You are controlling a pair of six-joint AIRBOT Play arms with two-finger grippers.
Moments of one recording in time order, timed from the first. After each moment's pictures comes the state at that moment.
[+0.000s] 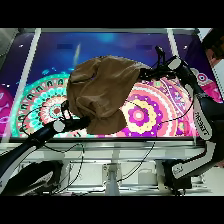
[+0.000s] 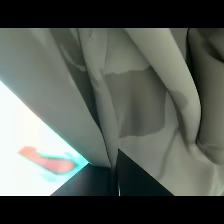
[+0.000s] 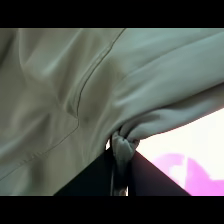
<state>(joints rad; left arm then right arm) -0.40 -1.09 0.39 0.86 -0.40 -1.70 0.07 -1.70 1.49 -0.96 0.93 1.32</state>
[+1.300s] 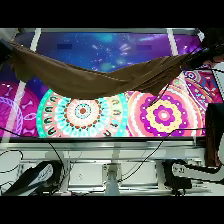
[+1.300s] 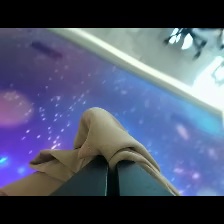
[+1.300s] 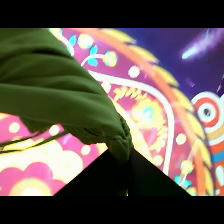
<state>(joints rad) 0.26 -1.05 1.18 1.35 -0.46 -1.68 -0.17 -1.39 1.68 -1.49 1.27 0.86</state>
